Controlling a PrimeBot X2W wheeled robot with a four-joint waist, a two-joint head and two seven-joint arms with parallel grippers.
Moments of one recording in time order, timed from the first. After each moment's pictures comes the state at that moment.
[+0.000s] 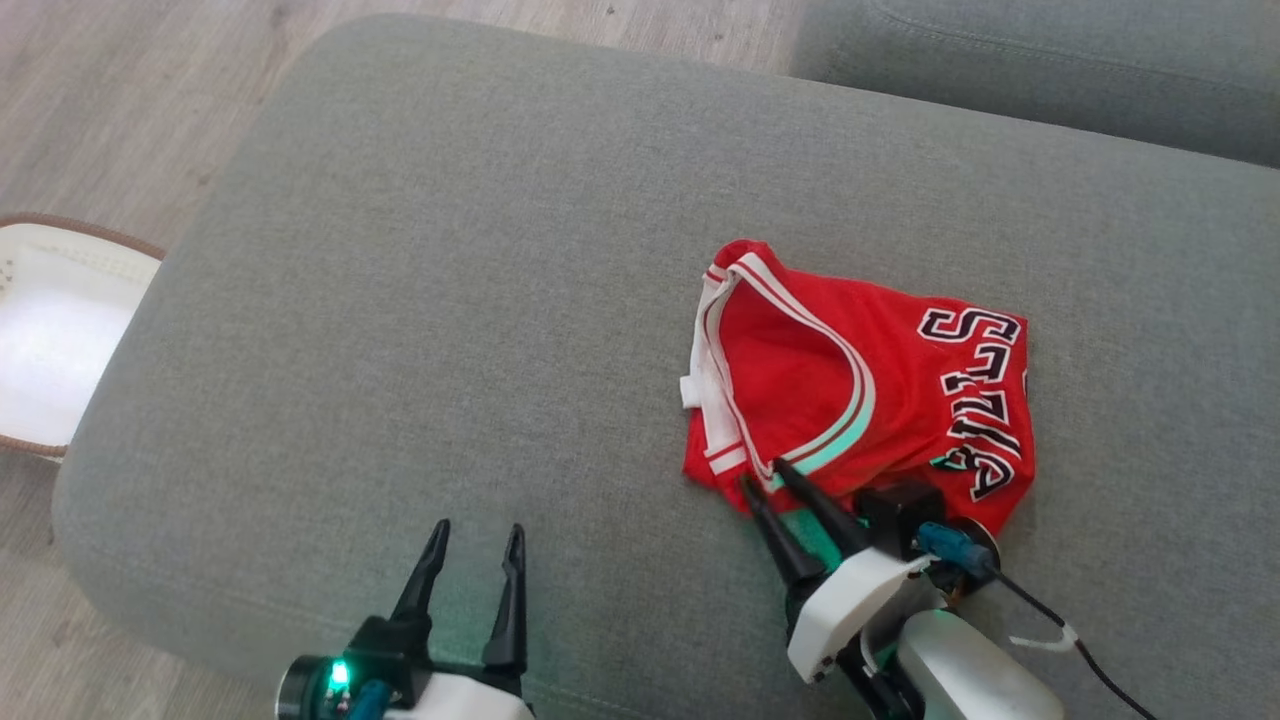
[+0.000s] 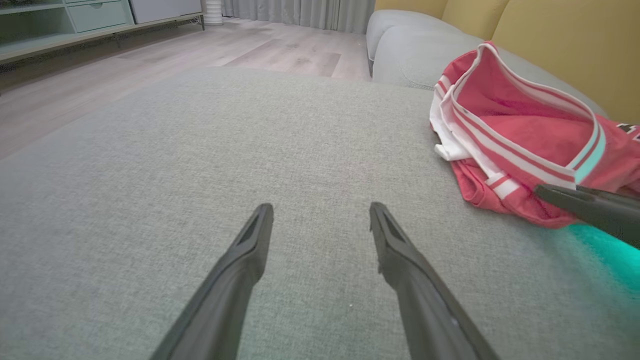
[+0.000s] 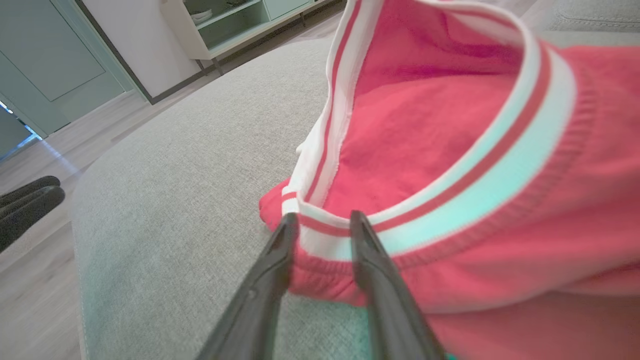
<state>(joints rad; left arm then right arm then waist) -0.01 0.05 -0.35 0.38 -0.23 0.05 -0.25 -0.30 -0.05 0.58 0.72 0.35 0.13 -0.25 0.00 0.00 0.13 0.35</state>
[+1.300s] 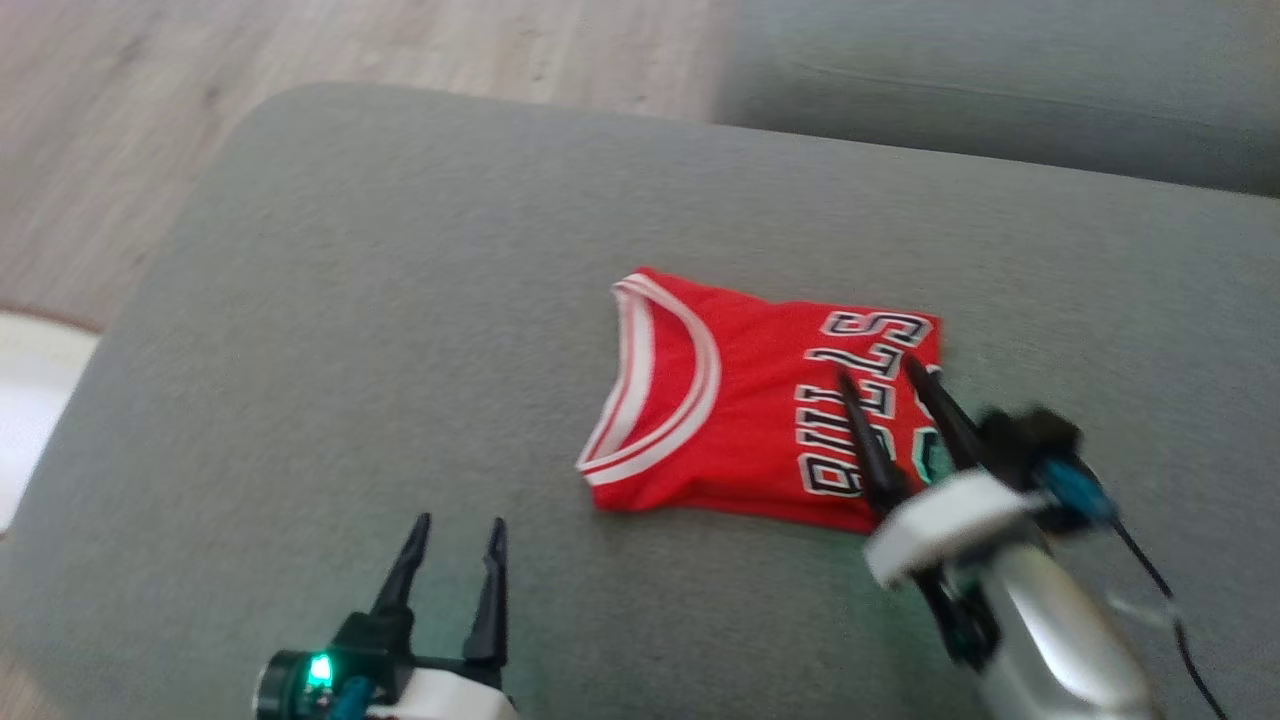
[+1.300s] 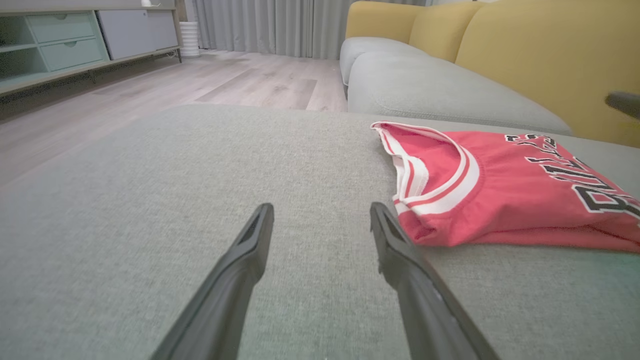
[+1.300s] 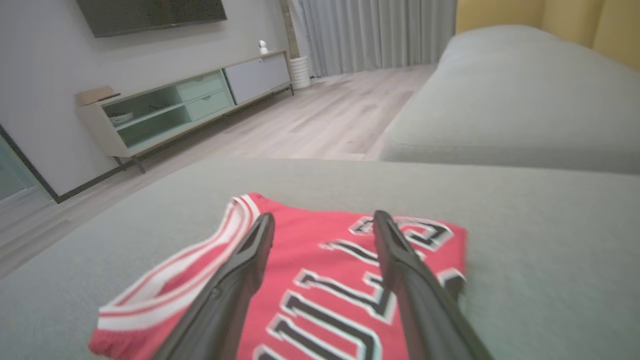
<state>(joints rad) -0.01 0.05 -0.31 0.38 -0.19 0.04 -0.25 -0.34 -0.06 0.33 0.61 0.31 0.13 -0.25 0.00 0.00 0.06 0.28</state>
